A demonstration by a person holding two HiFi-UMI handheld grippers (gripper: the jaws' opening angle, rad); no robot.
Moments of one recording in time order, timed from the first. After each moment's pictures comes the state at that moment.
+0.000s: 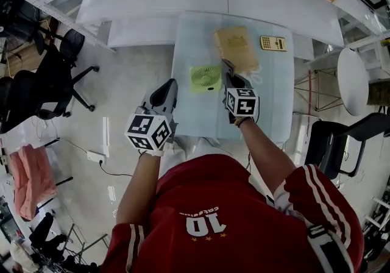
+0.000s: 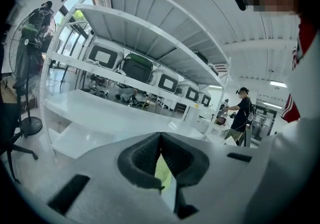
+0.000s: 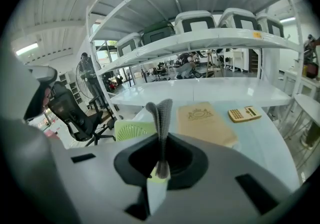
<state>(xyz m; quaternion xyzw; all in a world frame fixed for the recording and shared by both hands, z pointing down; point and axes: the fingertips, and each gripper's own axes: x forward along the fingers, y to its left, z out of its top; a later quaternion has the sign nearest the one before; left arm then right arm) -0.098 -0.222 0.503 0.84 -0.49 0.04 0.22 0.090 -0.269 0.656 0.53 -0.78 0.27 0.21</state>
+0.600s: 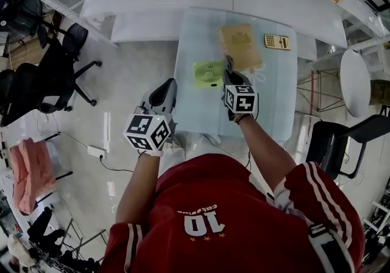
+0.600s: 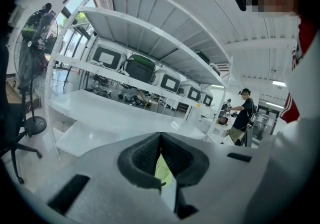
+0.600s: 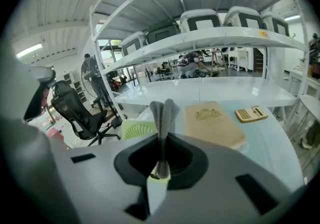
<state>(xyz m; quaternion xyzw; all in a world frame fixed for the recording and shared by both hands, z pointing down) -0.111 -0.208 0.501 0.83 -0.50 0.04 0.23 0.070 -0.267 0.657 0.51 -0.79 0.27 0.21</state>
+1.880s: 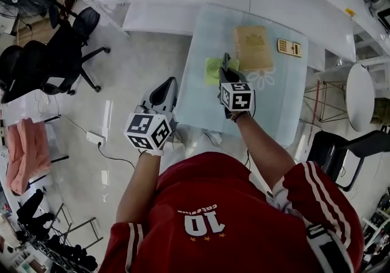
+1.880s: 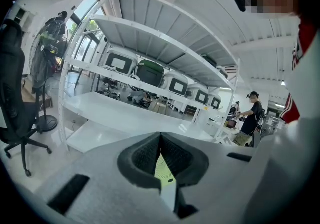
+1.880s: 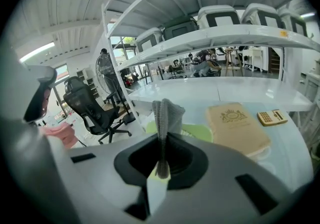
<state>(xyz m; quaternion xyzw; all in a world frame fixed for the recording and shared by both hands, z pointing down) -0.148 -0.182 0.501 0.81 -0.55 0.03 0.23 0.003 -0.261 0.655 0.46 -0.82 0.26 0.22</state>
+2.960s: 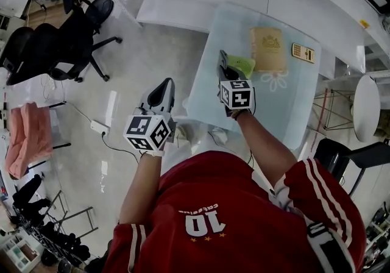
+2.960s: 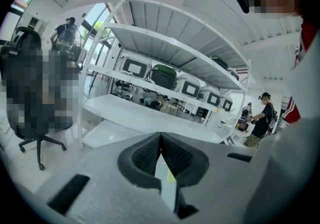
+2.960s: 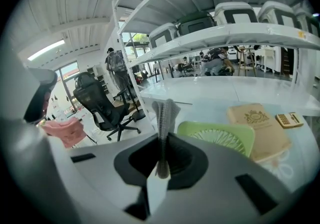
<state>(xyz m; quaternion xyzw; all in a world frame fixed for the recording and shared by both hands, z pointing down) -0.209 -0.149 0.505 0.76 -0.60 0.03 0.23 -0.063 -0.247 0.657 0.41 -0.85 0.25 0.23</state>
